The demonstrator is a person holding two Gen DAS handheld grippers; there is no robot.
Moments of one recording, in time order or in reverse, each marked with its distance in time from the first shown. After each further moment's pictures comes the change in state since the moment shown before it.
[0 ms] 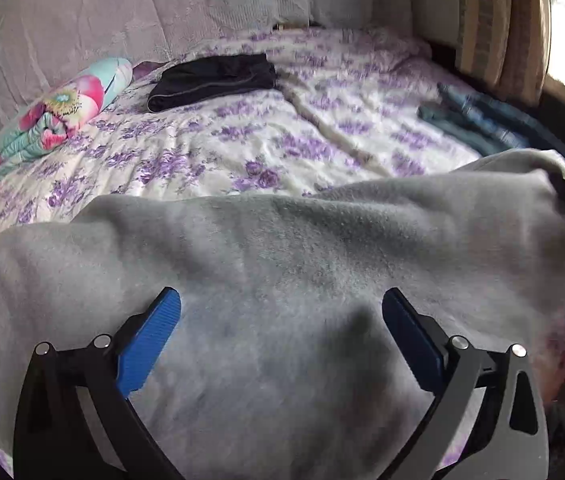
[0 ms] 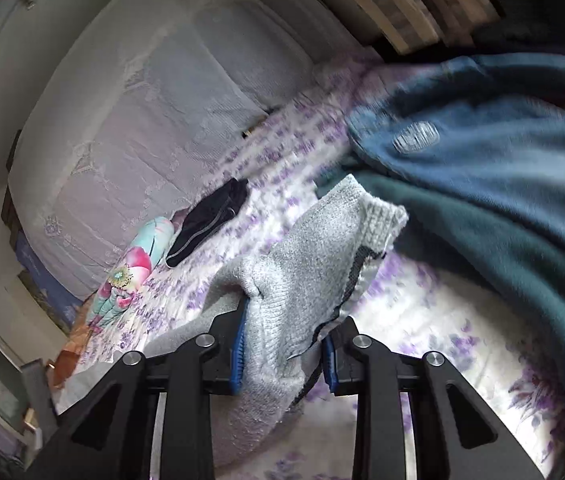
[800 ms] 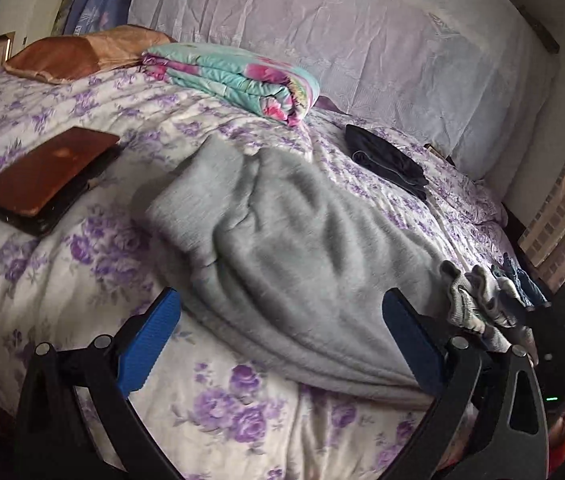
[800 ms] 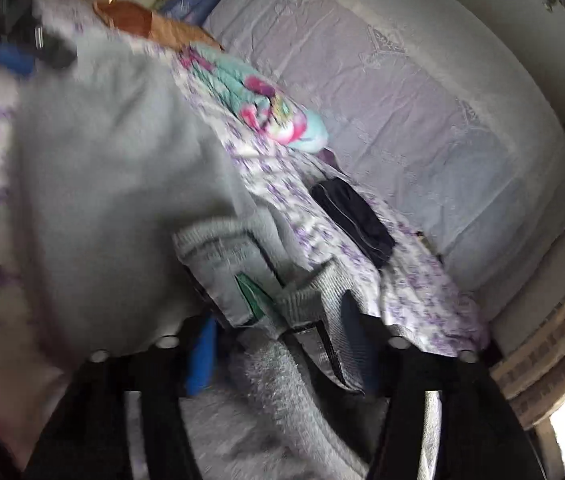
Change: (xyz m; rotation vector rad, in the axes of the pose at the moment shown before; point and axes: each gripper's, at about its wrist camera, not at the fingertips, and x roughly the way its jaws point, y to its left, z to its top) left arm -0.112 0.238 -0.113 -0.569 -0.199 0.059; right arm 0.058 0.291 -0.199 -1.384 0.043 -0.112
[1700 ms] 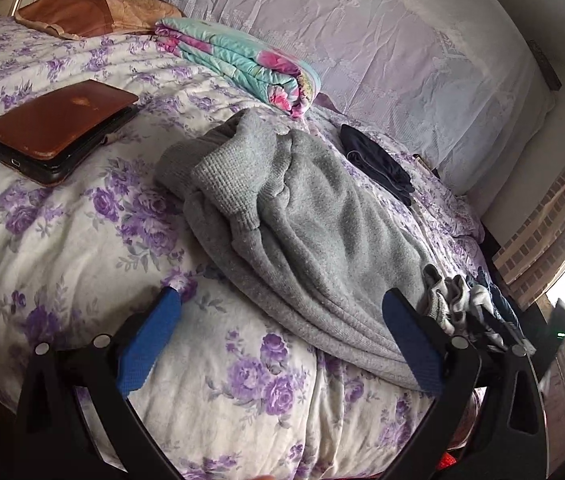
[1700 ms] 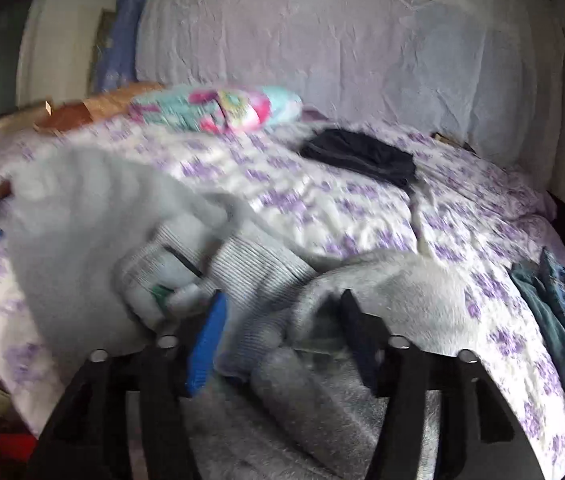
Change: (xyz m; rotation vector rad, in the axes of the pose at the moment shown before) left arm -0.006 0.036 -0.009 -0.109 0.034 -0.103; right arm 0.012 -0.072 -0.033 0.518 0.035 0.206
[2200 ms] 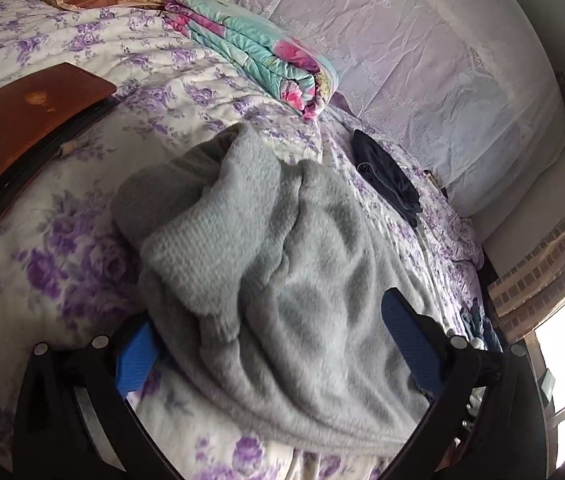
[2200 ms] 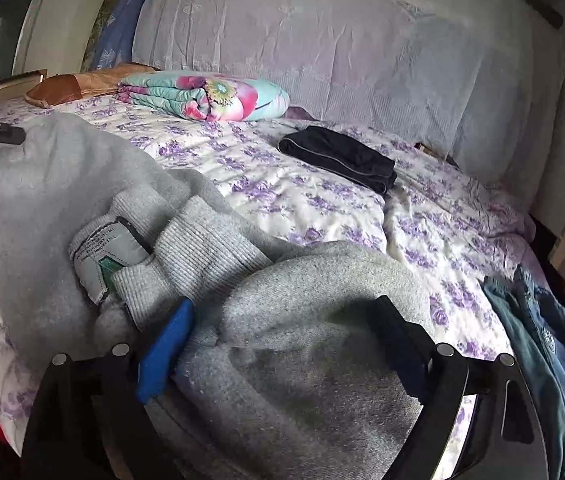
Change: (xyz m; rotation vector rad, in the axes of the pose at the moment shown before) left arm 0.047 0.003 0.042 -0.122 0.030 -0.026; right arm 0.016 -0.006 -0.008 -0.115 0.034 -0.111
